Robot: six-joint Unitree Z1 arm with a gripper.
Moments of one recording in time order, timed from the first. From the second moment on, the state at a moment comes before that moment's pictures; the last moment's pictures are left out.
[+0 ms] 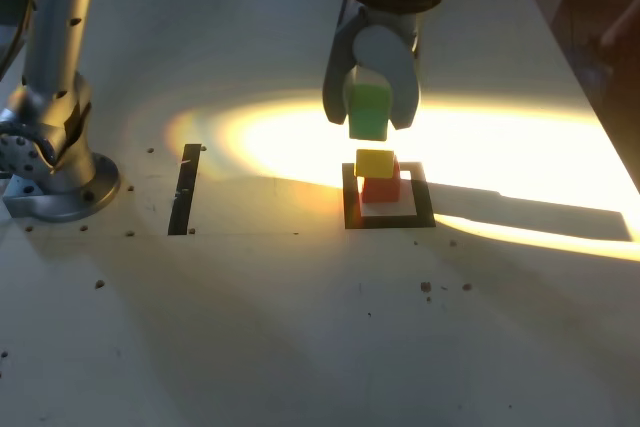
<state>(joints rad) -0.10 2.02 -1.83 1.53 0.04 0.04</state>
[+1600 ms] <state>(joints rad) -0.09 1.82 -1.73 1.60 0.10 0.08</state>
